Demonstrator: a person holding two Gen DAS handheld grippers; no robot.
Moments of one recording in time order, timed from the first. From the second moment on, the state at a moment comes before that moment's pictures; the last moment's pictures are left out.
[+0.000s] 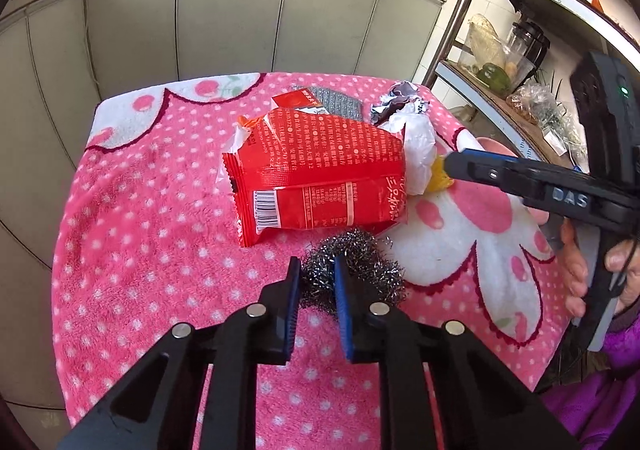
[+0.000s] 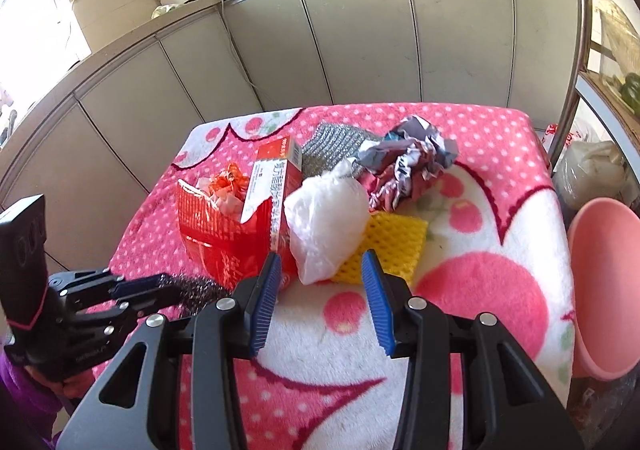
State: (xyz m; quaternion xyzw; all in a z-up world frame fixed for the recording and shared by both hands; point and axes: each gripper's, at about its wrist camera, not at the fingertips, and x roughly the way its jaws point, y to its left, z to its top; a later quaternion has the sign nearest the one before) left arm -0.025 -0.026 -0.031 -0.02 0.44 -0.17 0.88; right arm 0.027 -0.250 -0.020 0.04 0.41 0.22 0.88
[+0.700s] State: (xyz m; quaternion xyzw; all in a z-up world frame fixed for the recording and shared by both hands) left arm -0.052 -0.032 0.014 -0.04 0.40 -0.19 0.90; right arm 0.021 -0.263 -0.020 0.05 0.40 0.20 0.89
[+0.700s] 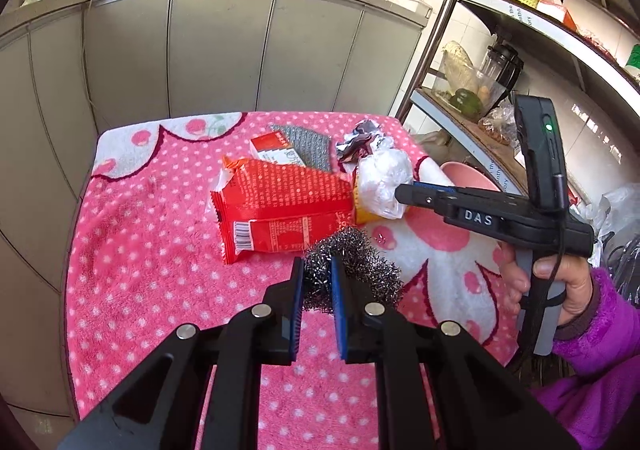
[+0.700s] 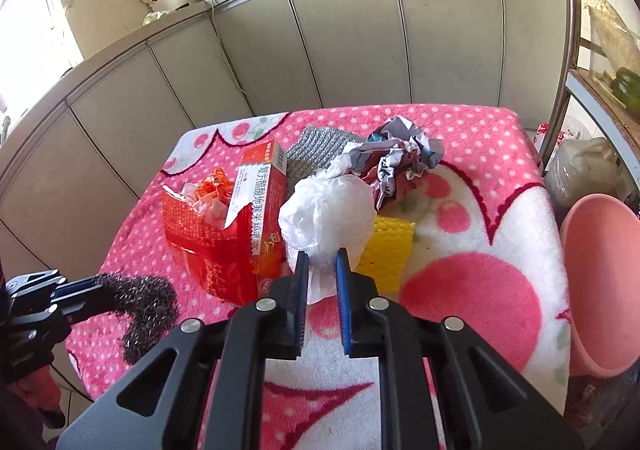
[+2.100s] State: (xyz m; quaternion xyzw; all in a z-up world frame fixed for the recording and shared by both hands) left arm 0.027 -0.312 0.049 0.04 0.35 -0.35 0.87; right arm -0.035 -0.503 -0.026 0.17 0.35 -0.03 0.92
